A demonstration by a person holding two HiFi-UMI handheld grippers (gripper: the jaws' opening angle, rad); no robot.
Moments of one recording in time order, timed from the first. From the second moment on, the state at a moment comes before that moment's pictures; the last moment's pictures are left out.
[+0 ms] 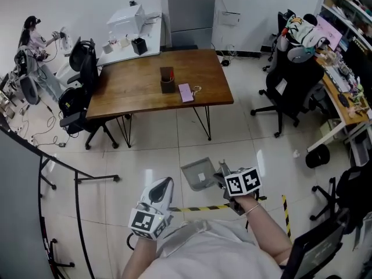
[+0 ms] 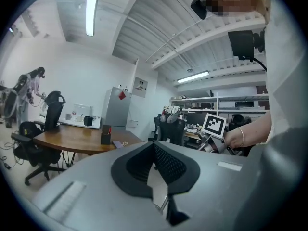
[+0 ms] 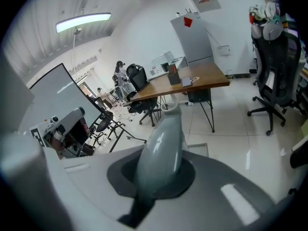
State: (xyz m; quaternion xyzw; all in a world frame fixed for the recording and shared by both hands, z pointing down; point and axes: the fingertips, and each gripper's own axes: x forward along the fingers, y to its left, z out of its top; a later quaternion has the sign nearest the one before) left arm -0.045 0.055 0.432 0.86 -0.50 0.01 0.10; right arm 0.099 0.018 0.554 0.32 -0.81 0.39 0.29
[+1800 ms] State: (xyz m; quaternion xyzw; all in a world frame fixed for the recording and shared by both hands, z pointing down) left arm -0.115 -0.109 0.454 0.88 -0.46 0.01 0.13; right arm 0.071 -0.131 0.581 0.39 -0.78 0.41 0.27
